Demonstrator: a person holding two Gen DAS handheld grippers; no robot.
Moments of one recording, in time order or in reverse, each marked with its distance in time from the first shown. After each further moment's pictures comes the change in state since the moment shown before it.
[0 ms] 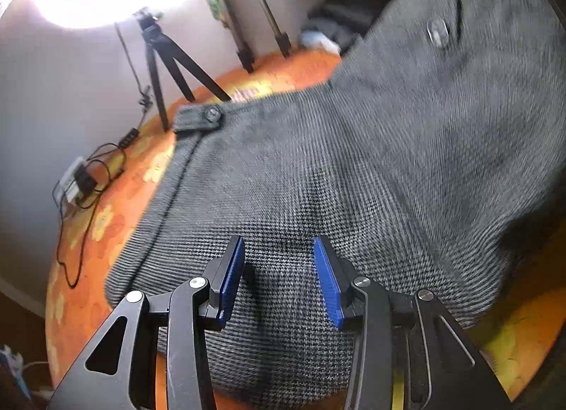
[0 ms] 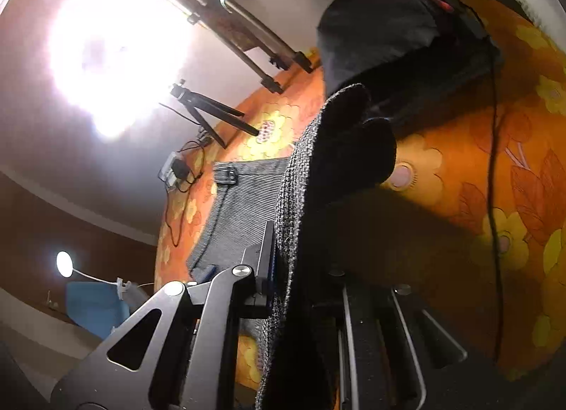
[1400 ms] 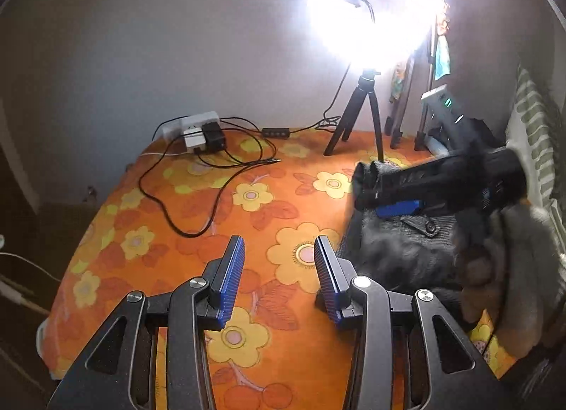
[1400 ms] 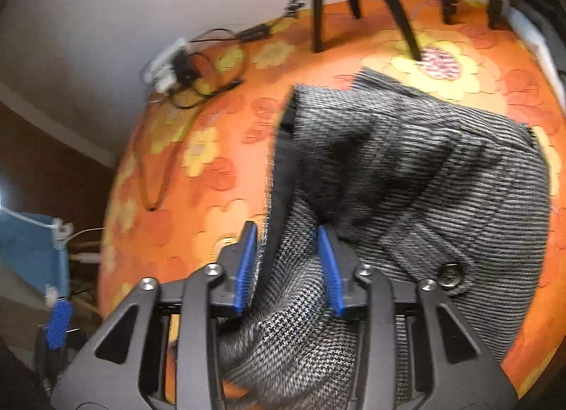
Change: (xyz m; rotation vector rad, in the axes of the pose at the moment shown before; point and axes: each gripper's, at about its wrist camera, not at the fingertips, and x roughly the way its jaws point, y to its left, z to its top) left arm -0.103 0.202 -0.057 -0.528 -0.137 0.047; right arm 0.265 0.195 -0.043 -0.284 0.278 -0.081
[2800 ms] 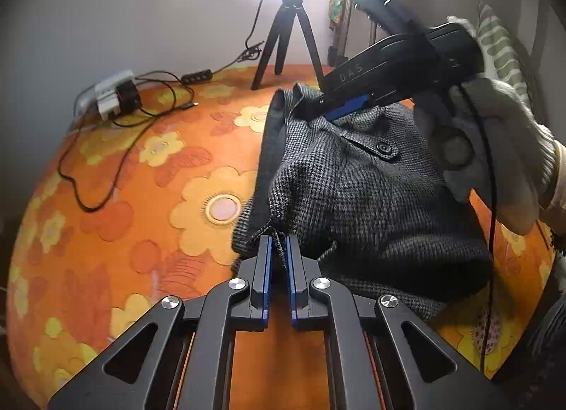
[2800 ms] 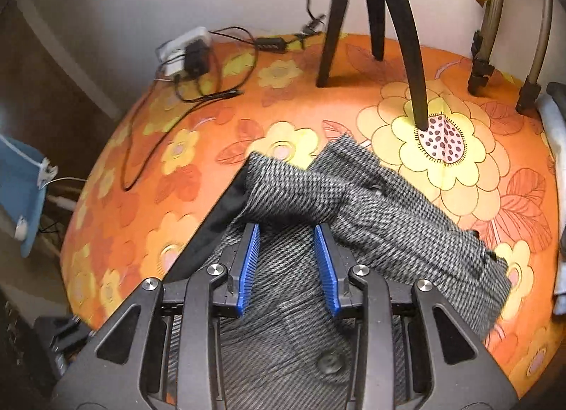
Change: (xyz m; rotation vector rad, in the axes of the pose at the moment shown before) left arm 0.069 -0.058 -0.033 0.157 0.170 -0.144; right arm 0.019 -0.043 0.037 -0.268 0.017 -0.114
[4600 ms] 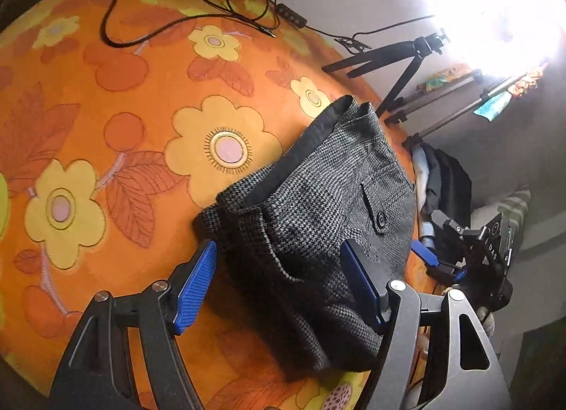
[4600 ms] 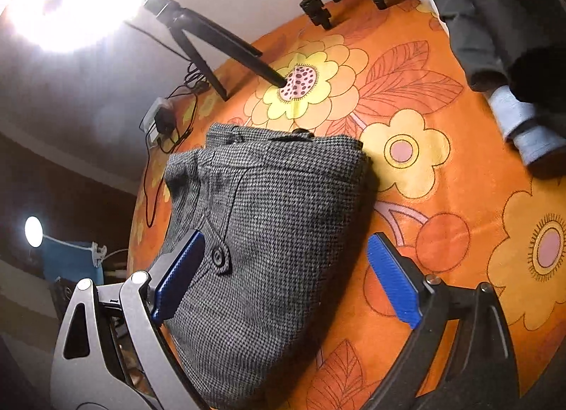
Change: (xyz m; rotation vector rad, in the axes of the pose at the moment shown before) left arm 0.019 0.041 -0.007 -0.774 0.154 -0.220; right arm -0.077 -0.130 -0.080 0.425 -0.093 0.191
